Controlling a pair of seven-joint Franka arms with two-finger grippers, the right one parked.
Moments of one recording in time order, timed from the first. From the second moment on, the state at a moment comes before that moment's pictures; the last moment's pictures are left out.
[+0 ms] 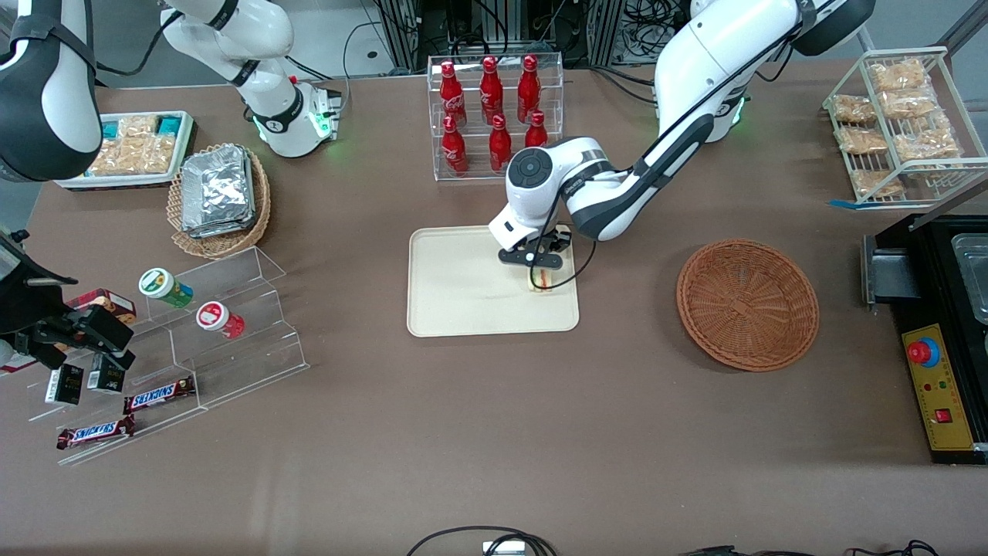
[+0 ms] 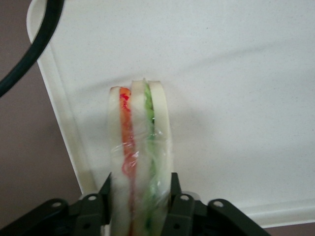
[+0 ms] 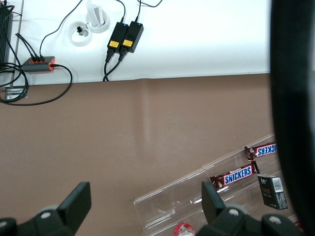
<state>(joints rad) -0.17 0.59 -0.72 -1.98 0.52 2.28 -1.02</state>
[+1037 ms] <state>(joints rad) -0.08 0.58 -0.71 -1.71 0.52 2.00 -1.16</state>
